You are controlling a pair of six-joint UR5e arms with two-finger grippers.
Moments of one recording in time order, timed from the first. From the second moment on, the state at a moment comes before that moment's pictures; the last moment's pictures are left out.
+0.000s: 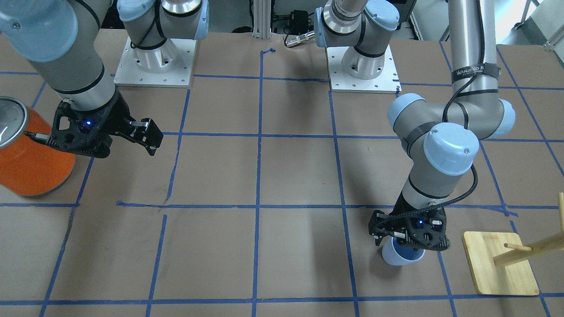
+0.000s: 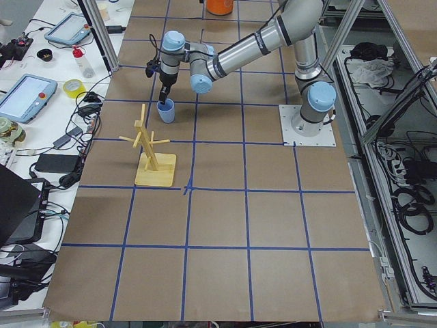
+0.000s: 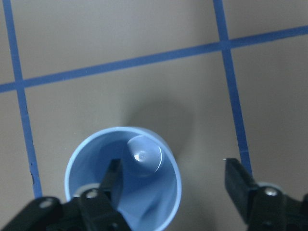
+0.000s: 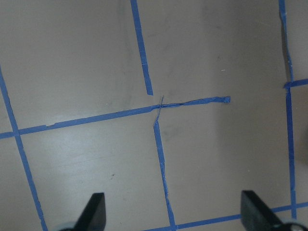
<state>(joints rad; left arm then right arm) -1.47 -1.98 -1.69 -0.77 1.57 0.26 1.55 -1.46 1.61 -1.69 -1.58 0.15</state>
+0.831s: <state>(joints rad) -1.55 -1.62 -1.48 -1.45 1.58 0.03 1.55 -1.46 1.61 -1.69 -1.58 0.14</state>
